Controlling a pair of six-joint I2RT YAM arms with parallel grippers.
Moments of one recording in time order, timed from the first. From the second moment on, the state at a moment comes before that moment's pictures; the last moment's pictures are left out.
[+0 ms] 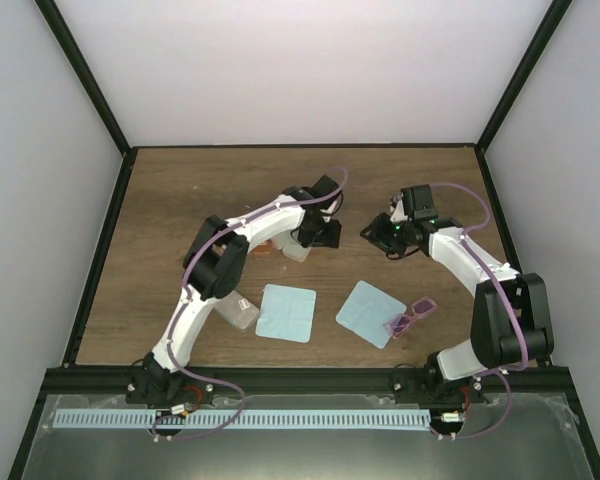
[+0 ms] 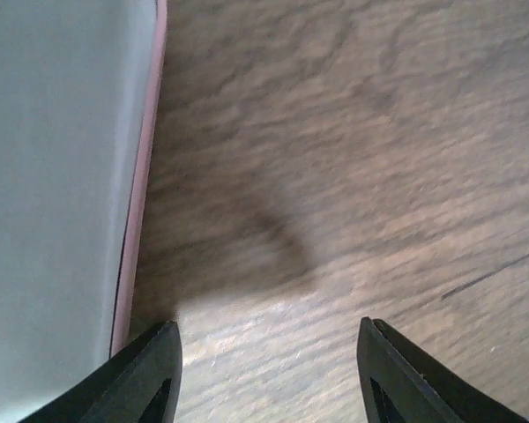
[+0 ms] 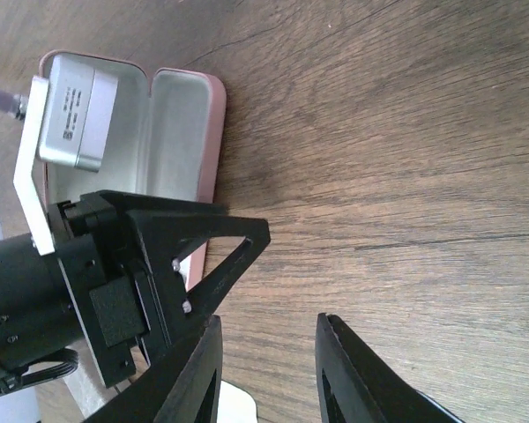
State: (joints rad) left arm -0.72 2.36 1.95 -0.84 0.18 -0.51; right arm 0.19 1.46 0.94 -0.42 -0.45 0.66
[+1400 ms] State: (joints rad) left arm -0.95 2.13 1.70 -0.77 0.08 -0.45; right arm -0.08 1.26 0.78 -0.44 -0.43 0.67
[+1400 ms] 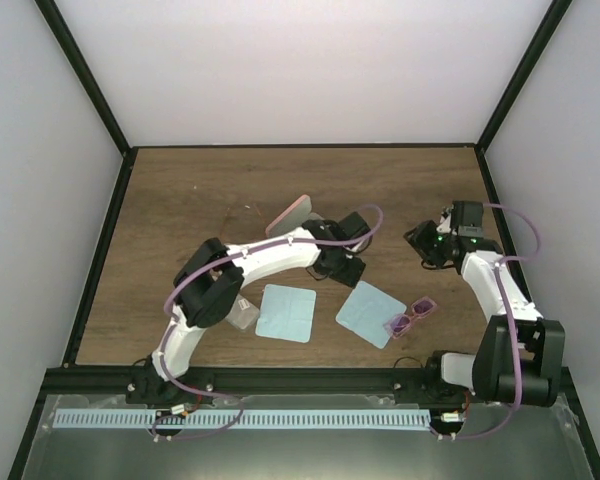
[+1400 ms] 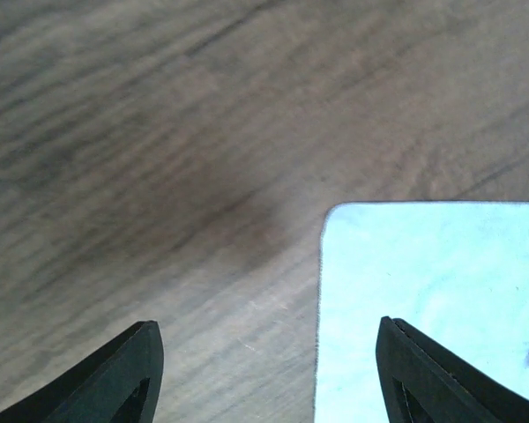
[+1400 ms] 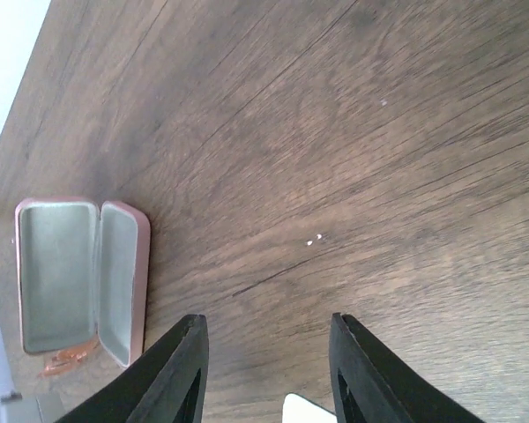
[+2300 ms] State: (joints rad) left arm -1.11 2.31 1.85 -0.88 -0.33 -0.42; right arm -0.11 1.21 0.76 -0.49 -0.42 0.64
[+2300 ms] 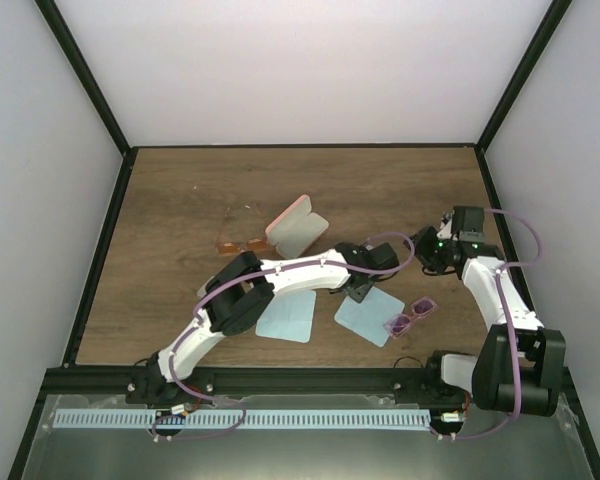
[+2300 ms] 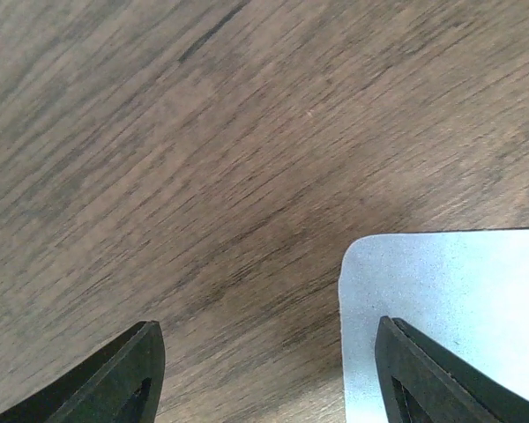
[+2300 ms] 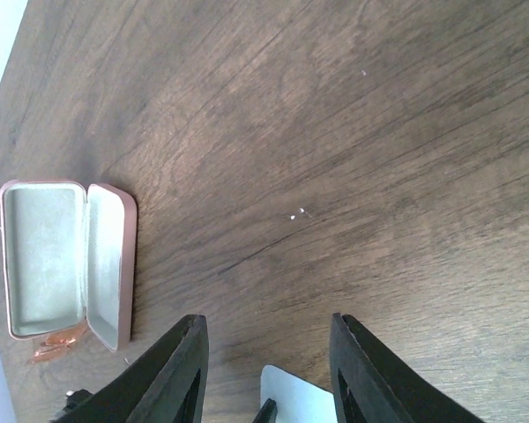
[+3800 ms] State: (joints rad) left arm -0.99 2.19 1.63 -0.77 -0.30 -0.70; right arm 0.14 1.47 0.79 -0.55 -0.29 0.48
